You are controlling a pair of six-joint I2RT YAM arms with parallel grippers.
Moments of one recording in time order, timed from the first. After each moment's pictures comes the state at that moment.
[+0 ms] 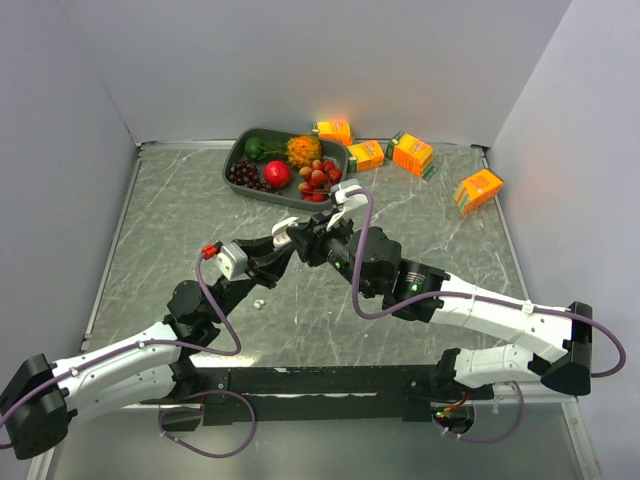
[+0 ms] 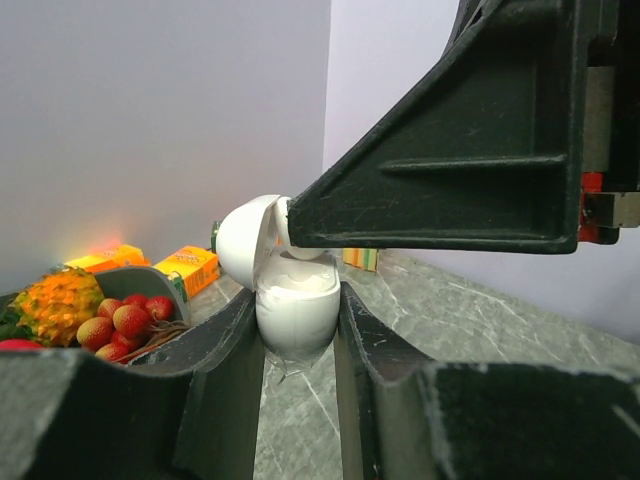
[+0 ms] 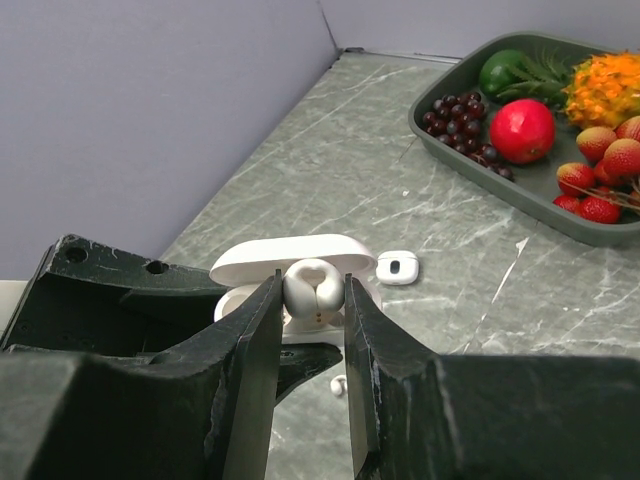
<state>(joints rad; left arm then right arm) -0.90 0.82 0.36 0.92 -0.07 -0.02 1.17 1.18 1.12 -0.01 0.49 0.38</state>
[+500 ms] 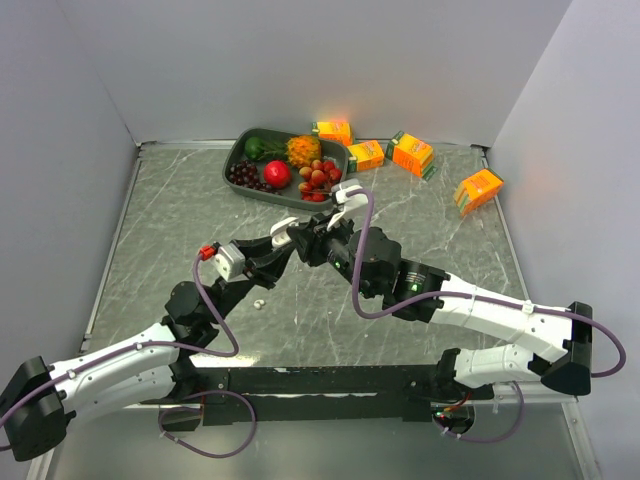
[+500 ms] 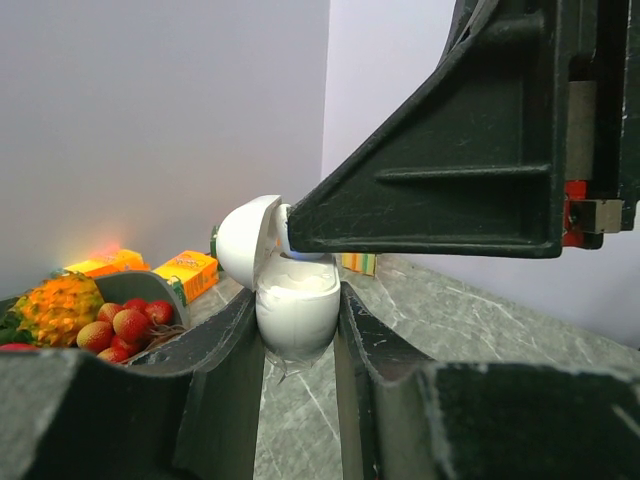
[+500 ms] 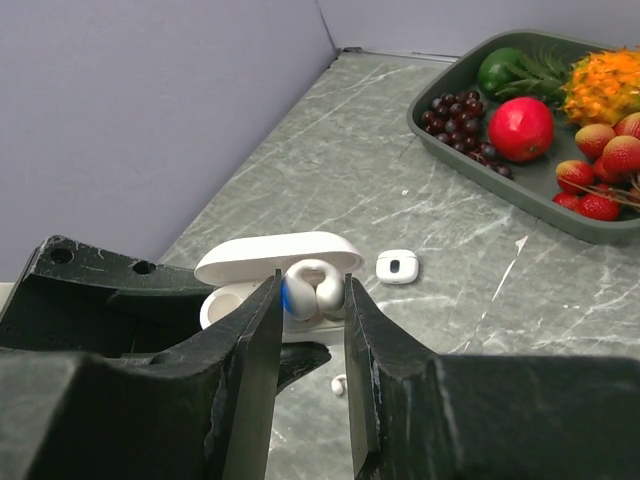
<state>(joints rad) -0.90 0.80 0.36 0.91 -0.07 -0.02 1.17 1.18 1.12 -0.01 0.50 0.39</state>
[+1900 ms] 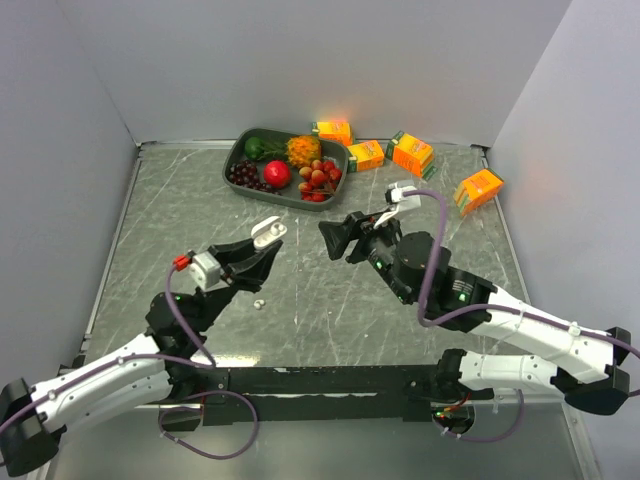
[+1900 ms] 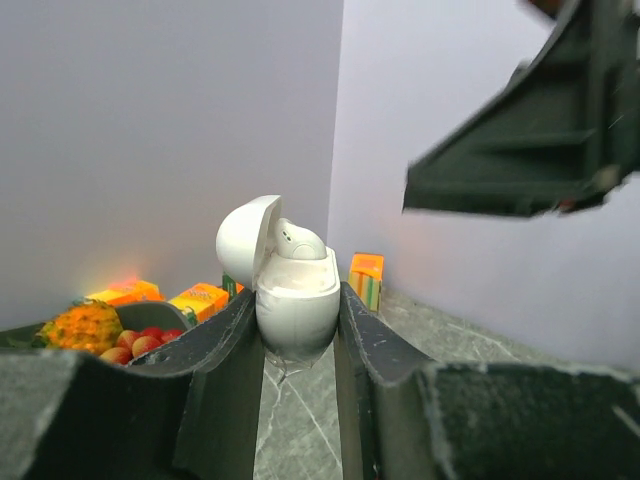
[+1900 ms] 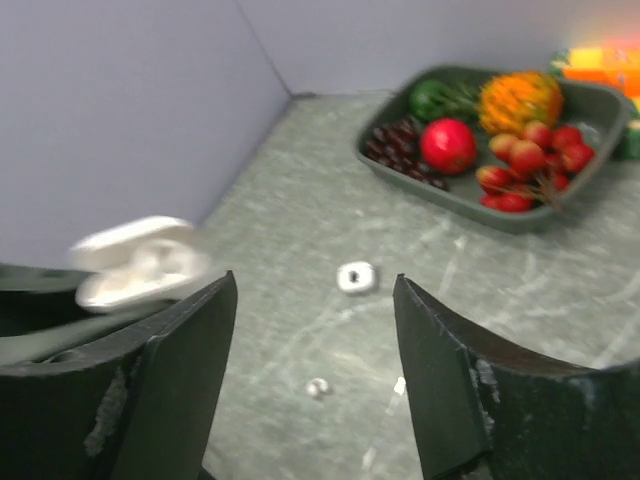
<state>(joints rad) -0.90 0.67 0.34 0.87 -0.09 -0.02 1.16 0.97 1.09 -0.13 0.61 0.42</state>
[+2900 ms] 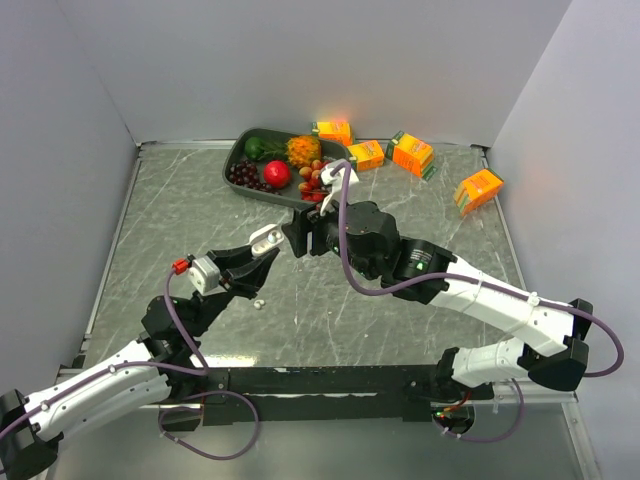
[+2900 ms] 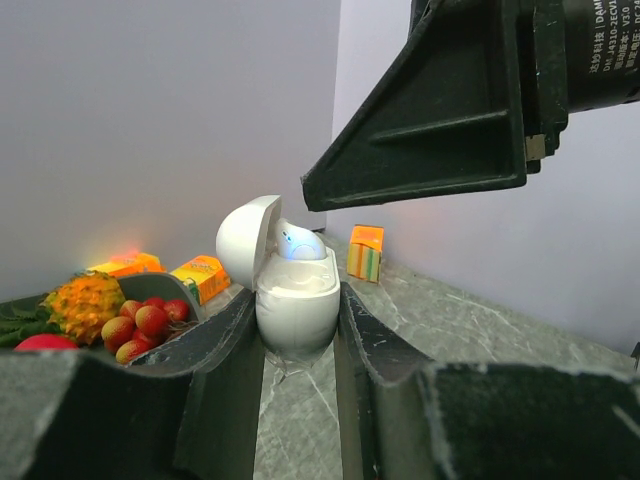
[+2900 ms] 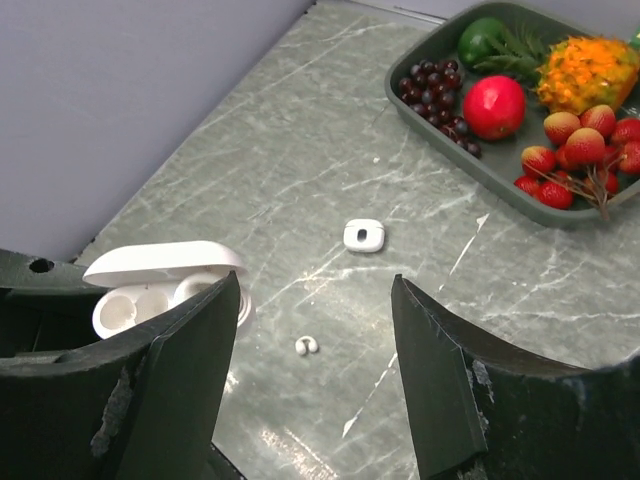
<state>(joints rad) -0.90 0.54 0.31 0.71 -0.09 -0.02 1.12 1.26 1.37 -0.33 0.42 0.33</state>
